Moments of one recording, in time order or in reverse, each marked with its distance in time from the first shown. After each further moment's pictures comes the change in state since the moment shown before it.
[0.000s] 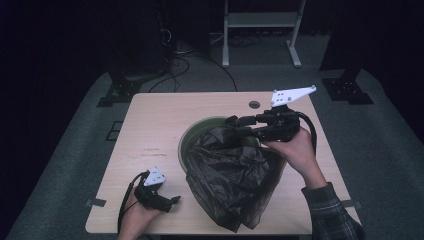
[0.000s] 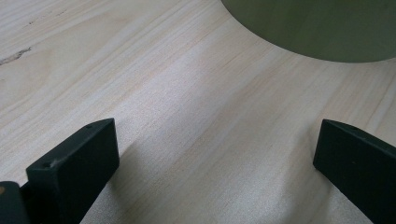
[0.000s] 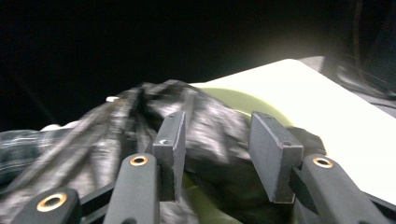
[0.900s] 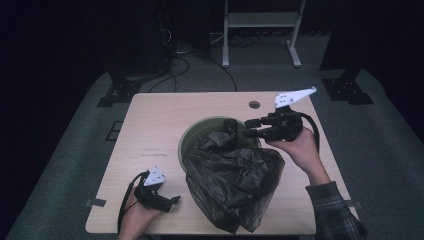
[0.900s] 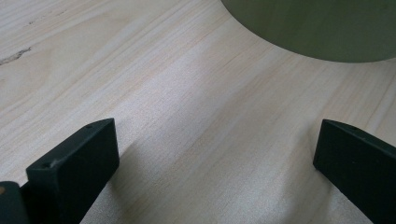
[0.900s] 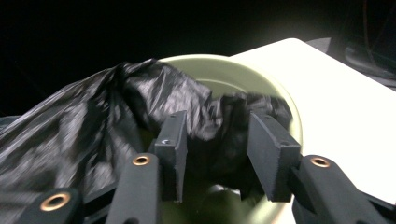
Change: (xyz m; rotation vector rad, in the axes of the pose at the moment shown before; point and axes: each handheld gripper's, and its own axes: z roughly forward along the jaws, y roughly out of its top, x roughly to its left) left arm 0.000 0.000 0.000 0.000 0.000 0.000; right arm -0.023 -0.021 -0.003 0.046 0.030 0.030
